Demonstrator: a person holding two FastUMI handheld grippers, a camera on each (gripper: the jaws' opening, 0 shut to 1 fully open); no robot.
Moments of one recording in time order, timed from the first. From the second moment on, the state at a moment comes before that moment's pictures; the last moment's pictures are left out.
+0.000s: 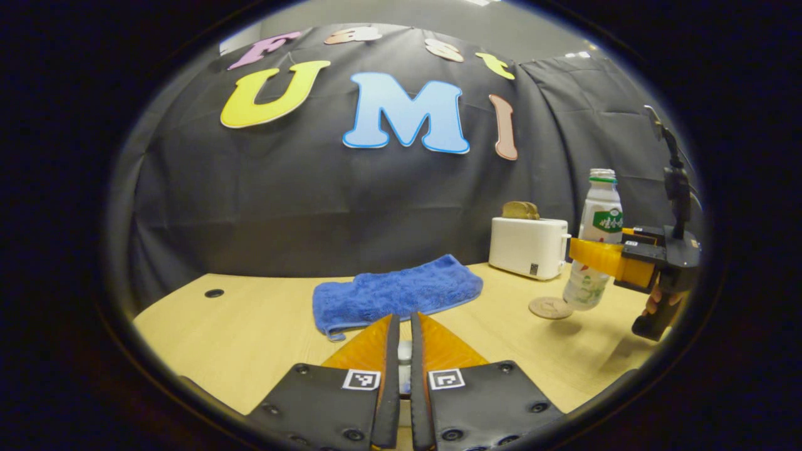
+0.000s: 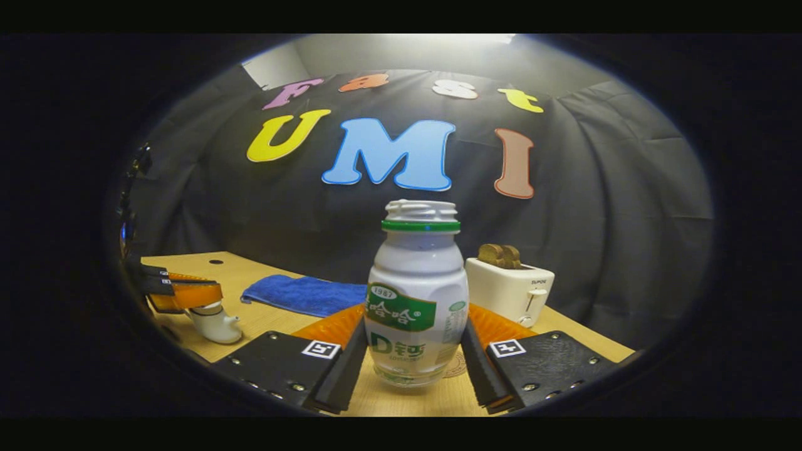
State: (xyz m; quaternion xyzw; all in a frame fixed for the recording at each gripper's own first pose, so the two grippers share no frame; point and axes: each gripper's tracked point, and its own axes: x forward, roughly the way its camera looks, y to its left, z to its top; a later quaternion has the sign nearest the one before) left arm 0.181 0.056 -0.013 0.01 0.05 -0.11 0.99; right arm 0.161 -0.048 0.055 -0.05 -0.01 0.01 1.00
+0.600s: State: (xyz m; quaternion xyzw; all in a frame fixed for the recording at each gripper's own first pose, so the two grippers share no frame) left arm 0.171 0.062 -0.013 -0.01 0.04 -0.12 0.99; right arm 0.185 -0.087 0.034 0.00 0.04 0.00 1.00
